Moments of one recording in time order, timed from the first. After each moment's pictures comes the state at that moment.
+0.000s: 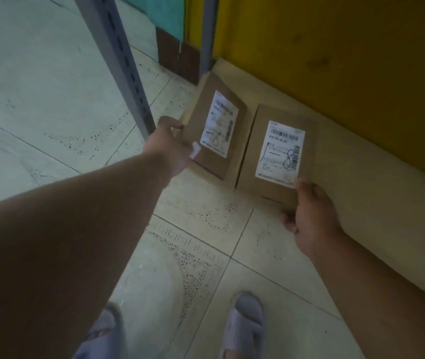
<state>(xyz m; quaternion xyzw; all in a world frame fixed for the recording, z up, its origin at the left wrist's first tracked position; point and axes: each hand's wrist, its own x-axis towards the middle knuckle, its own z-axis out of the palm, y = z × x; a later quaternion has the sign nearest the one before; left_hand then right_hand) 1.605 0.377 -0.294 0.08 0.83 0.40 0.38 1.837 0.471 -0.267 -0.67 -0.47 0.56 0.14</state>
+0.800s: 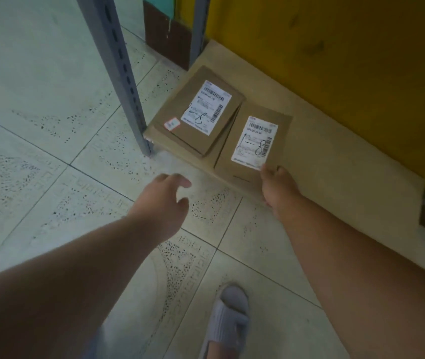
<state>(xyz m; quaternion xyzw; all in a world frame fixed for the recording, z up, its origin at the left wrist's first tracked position) 1.687 0.300 -0.333 0.30 0.85 0.25 0.35 1.821 0.503 -0.350 -0.69 -0.62 0.36 -0.05</state>
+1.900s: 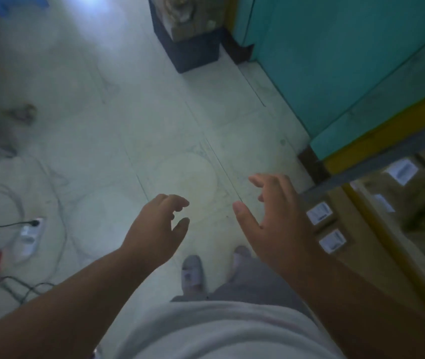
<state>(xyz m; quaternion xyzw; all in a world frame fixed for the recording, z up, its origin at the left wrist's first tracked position) 1.566 -0.149 0.206 0.10 0.92 0.32 0.18 1.609 0.071 0.269 -0.05 -0.95 0.30 0.05</state>
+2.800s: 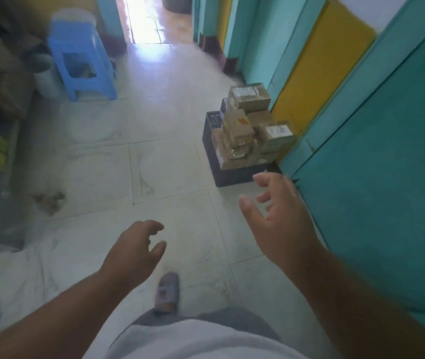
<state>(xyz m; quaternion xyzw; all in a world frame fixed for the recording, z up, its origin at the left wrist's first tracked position) 1.030 -0.262 0.214 -0.07 0.94 0.32 0.14 1.004 -0.009 0.329 0.02 -0.95 0.32 0.04</state>
